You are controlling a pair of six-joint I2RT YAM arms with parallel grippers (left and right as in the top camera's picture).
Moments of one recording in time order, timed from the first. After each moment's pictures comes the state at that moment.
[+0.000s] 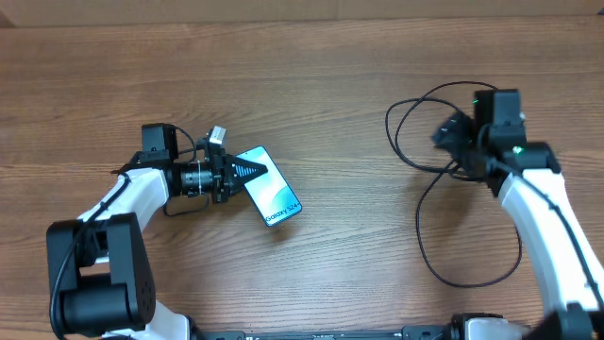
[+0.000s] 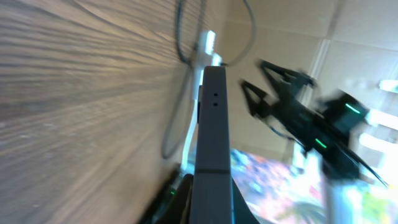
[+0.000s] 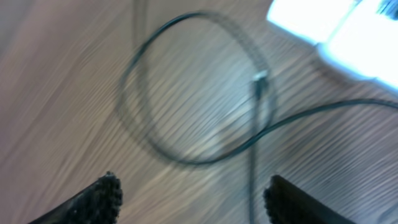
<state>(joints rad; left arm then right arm) 0.09 1.74 0.88 -0.41 1.33 -0.46 0.00 1.43 1.09 -0.69 0.07 0.77</state>
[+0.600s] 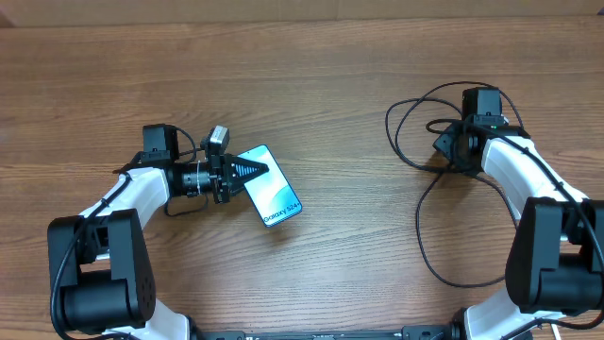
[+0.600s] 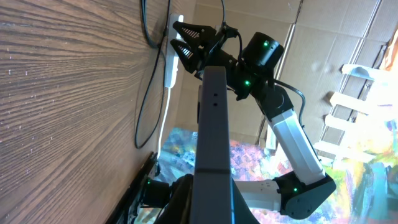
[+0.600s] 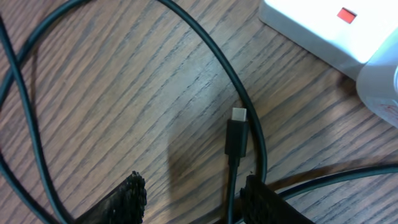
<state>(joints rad) 0.09 1.75 0.88 -0.41 1.45 -0.46 -0.06 1.78 1.09 -0.50 0.10 0.70</state>
